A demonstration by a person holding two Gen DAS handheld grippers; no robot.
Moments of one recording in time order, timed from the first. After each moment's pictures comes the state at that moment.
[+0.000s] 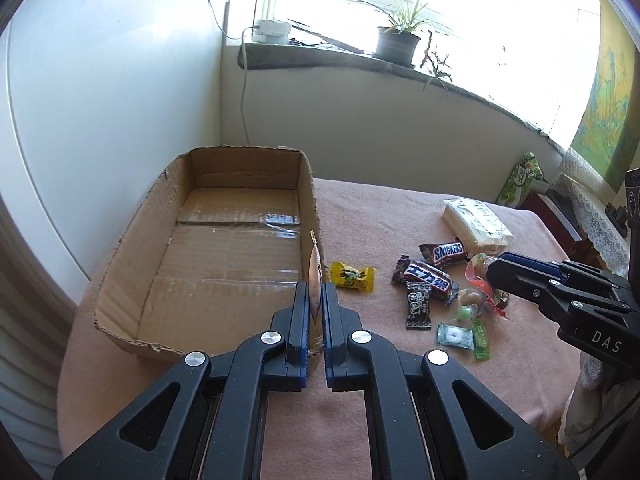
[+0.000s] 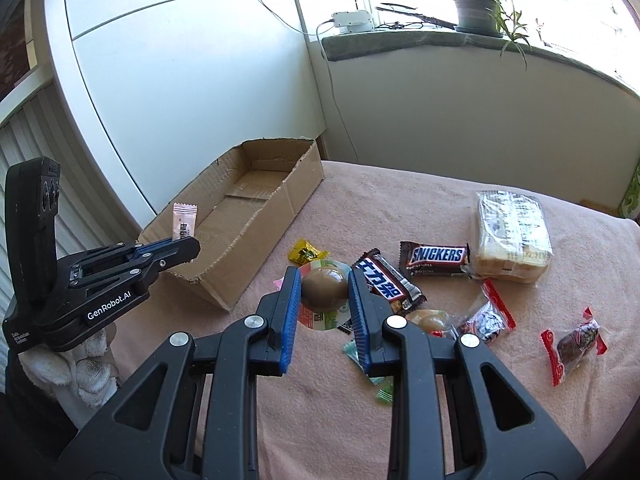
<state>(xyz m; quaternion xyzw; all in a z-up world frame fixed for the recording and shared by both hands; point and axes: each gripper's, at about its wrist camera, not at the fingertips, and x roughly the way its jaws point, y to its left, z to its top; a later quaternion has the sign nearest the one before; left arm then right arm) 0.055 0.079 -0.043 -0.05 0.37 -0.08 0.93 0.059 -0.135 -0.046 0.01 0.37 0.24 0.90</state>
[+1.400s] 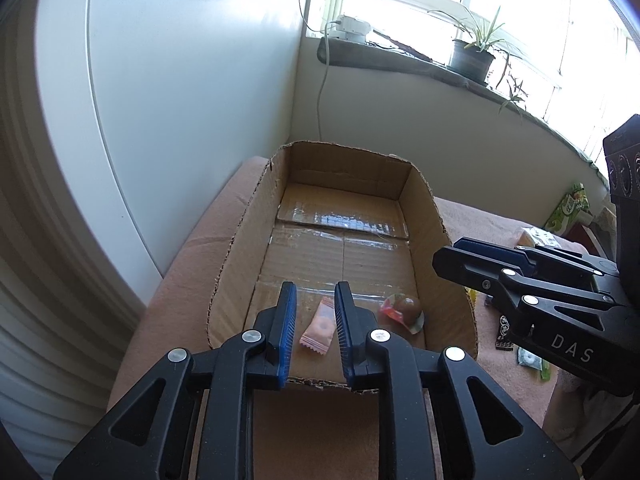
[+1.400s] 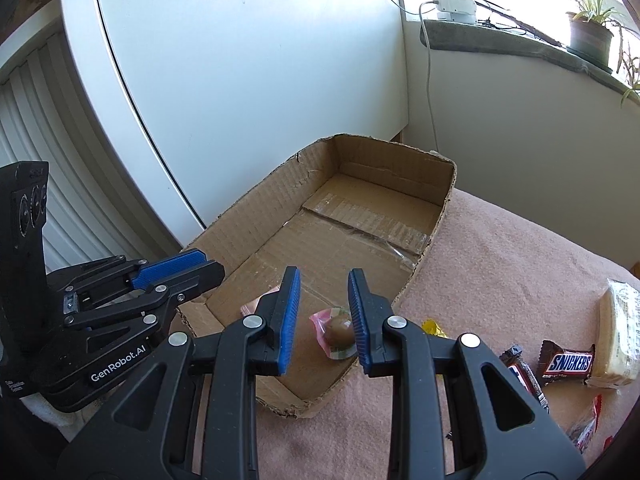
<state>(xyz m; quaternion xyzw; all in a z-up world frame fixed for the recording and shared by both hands) 0.075 0.154 -0.052 -0.08 0.38 0.01 0.92 0.125 0.004 -0.063 -0.05 0.38 0.33 0.86</state>
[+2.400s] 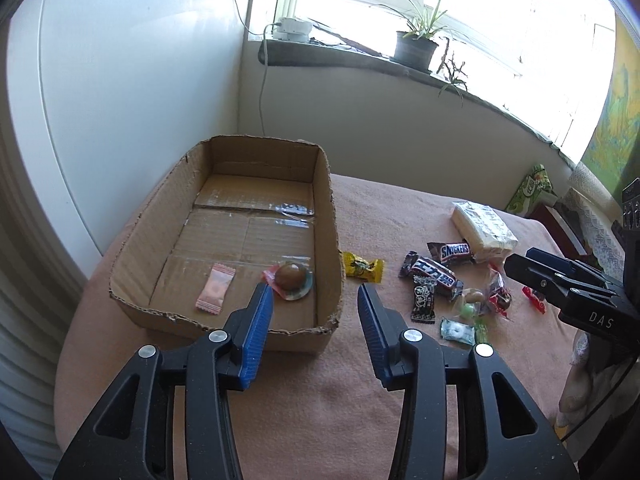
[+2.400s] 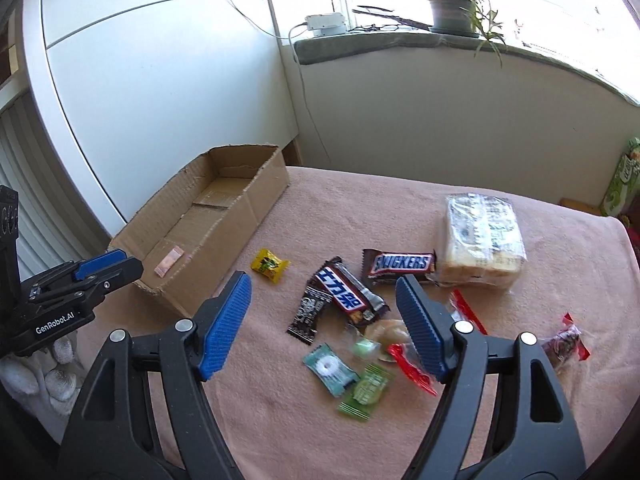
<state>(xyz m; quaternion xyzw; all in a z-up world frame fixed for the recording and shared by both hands) 0.041 0.076 -0.044 -0.07 0.37 -0.06 0.92 0.070 -0.167 -0.054 0.01 0.37 0.18 0.91</state>
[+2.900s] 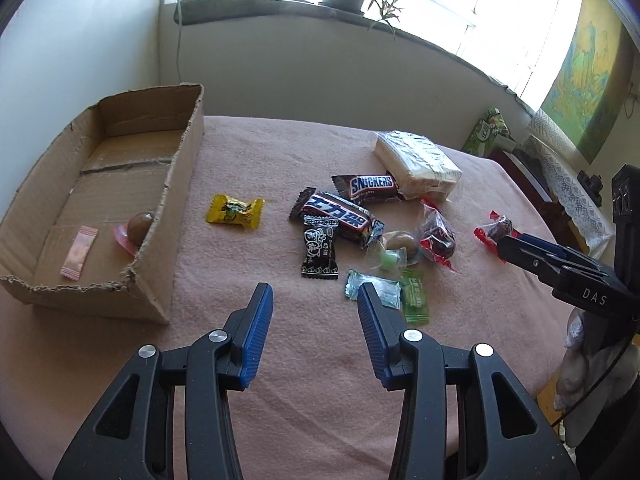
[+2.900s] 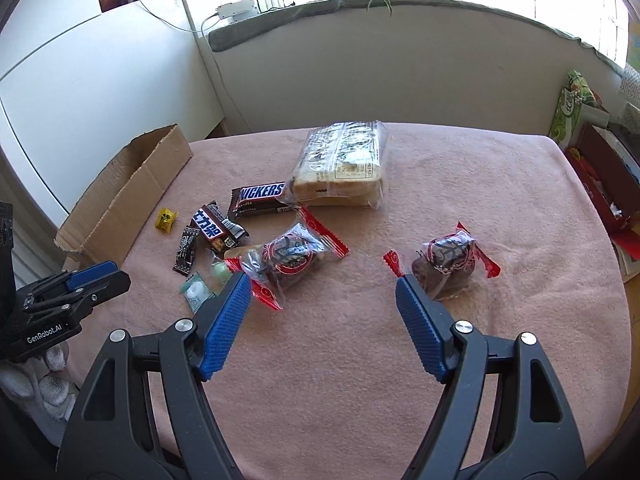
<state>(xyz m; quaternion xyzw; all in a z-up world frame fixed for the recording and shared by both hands) 0.048 -0.012 -0.081 -0.05 0.43 -0.16 0.89 0.046 -0.274 -0.086 0.05 0.41 0.10 0.91</state>
